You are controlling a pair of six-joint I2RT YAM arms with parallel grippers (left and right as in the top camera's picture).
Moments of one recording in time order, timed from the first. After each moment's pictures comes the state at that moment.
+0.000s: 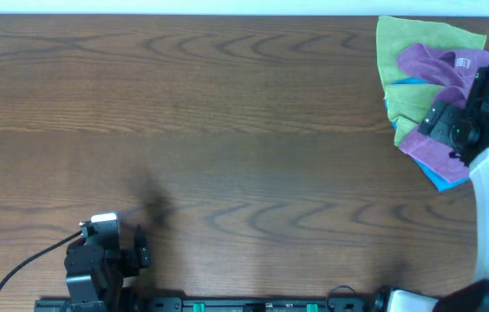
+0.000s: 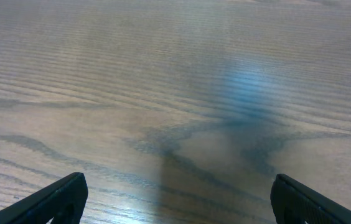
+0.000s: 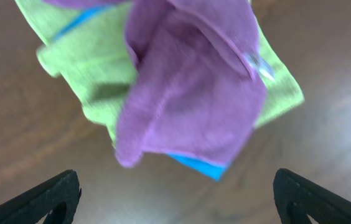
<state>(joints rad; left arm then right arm) 0.09 0.01 0.32 -1.02 -0.05 0.02 -0.27 1.46 1.24 -0.78 0.22 0.24</state>
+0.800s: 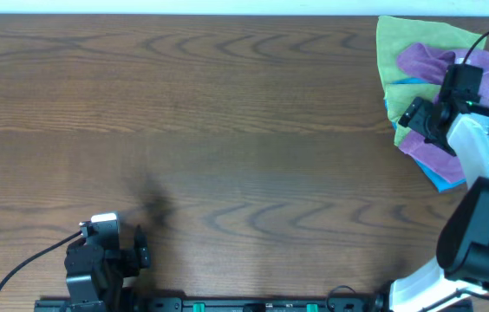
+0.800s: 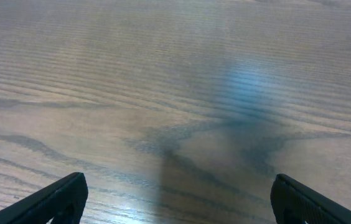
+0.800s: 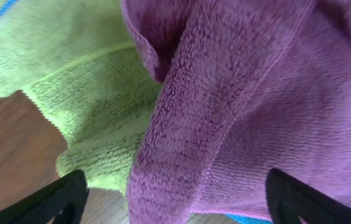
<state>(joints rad) 0.09 0.01 0.32 -1.02 -0.05 0.02 -0.27 1.82 1.24 -0.58 0.17 0.36</state>
